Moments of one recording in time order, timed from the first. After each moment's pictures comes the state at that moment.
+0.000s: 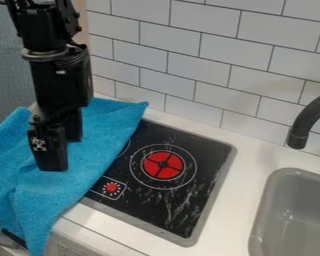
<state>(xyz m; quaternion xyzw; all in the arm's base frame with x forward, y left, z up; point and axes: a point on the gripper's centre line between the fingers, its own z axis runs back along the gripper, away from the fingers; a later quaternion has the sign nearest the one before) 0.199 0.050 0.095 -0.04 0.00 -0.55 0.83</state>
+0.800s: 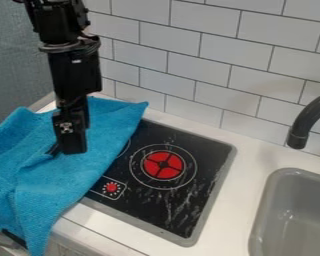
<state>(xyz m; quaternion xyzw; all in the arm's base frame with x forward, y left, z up) 0.233 0.066 0.090 -0.04 -0.02 -0.45 0.89</state>
